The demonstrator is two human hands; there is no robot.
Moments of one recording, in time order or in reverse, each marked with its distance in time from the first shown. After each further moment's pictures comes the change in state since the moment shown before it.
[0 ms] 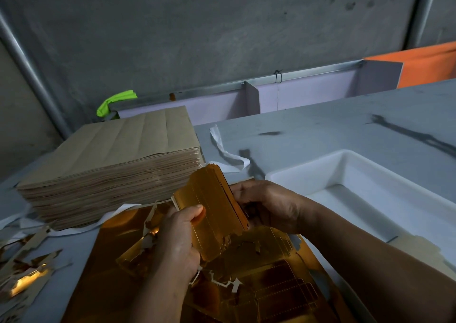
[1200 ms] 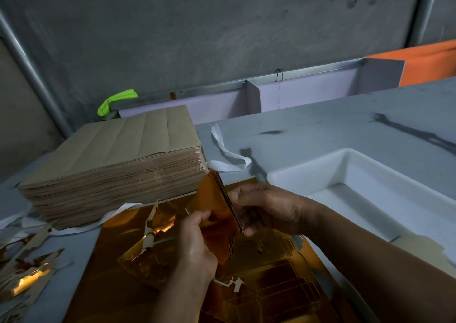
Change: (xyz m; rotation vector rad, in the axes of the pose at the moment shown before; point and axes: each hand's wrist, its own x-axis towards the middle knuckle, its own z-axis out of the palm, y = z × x) left_hand -0.004 -0.022 0.015 -0.186 -0.062 -0.180; right_hand -0.004 -0.001 0.004 -0.001 -0.045 0.035
